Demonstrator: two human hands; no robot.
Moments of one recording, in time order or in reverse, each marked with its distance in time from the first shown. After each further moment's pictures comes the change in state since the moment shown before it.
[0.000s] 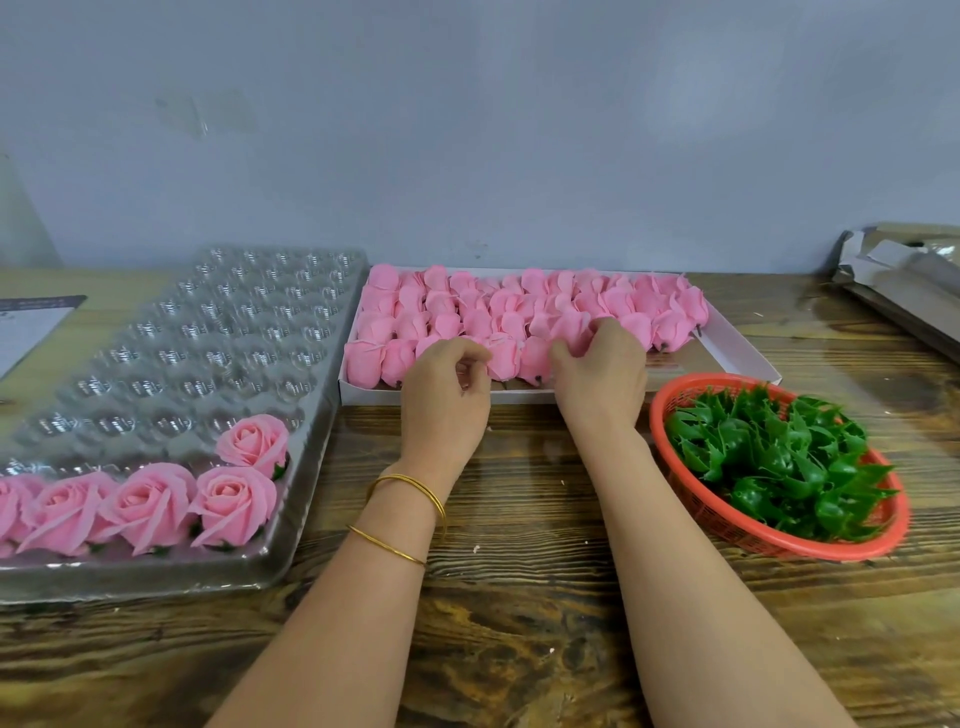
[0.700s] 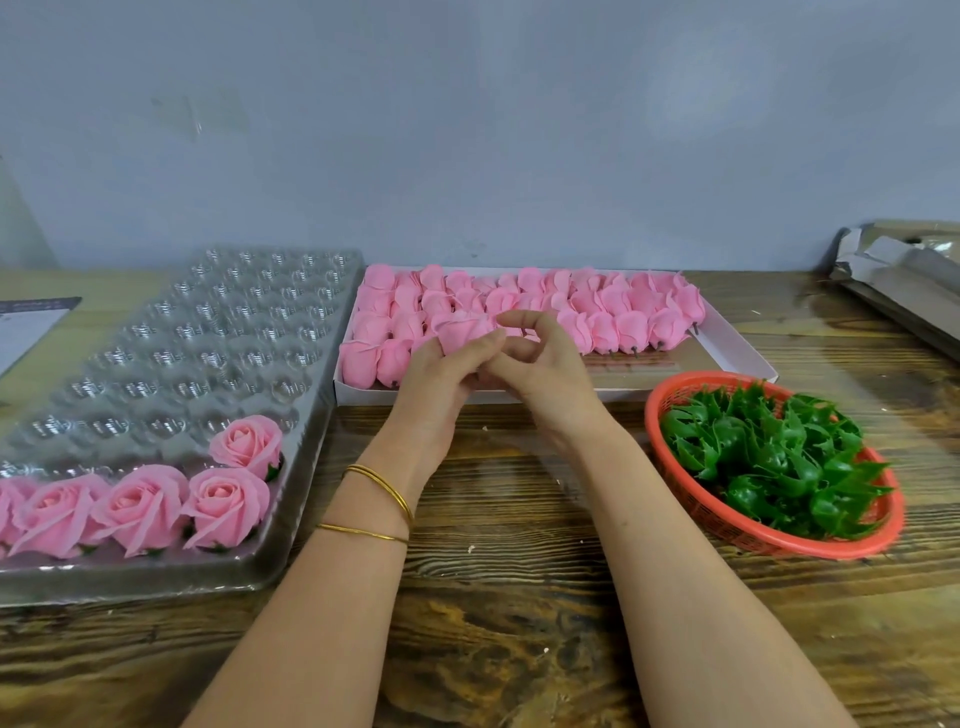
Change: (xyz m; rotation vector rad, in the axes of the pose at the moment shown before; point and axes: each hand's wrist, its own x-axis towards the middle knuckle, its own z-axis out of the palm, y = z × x) left_hand 0.013 0.006 -0.006 -0.860 -0.294 -0.380; right_hand -0.022 -0.025 -0.004 0.942 -0.613 0.086
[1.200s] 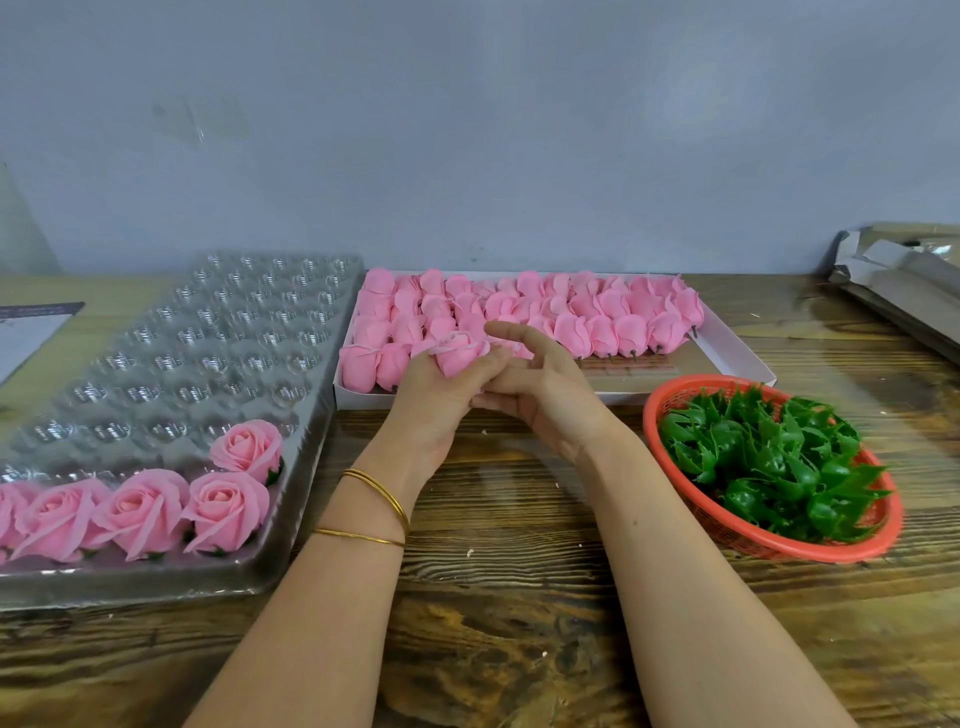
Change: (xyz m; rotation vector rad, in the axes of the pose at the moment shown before) left_hand -0.005 0.000 0.002 0.073 0.072 -0.055; right_hand -0.003 -0.003 -0.008 0.180 -0.194 0.136
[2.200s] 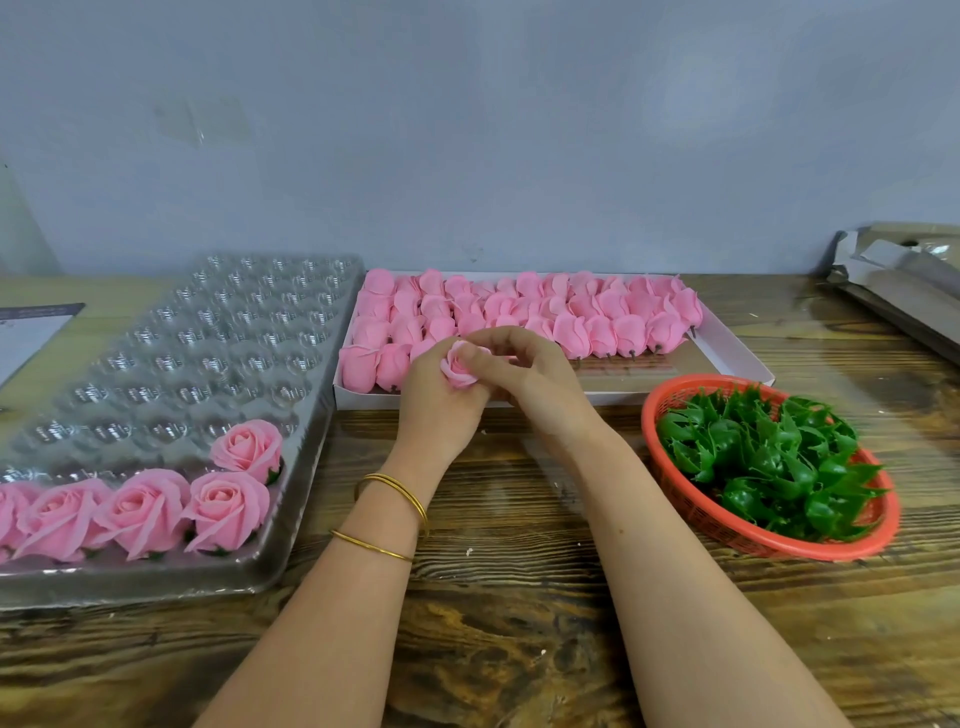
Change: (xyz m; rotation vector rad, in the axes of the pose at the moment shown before) left_hand -0.004 -0.001 0.004 0.530 0.130 0.326; right_hand 0.004 0.005 0.005 -0.327 0.150 -0.116
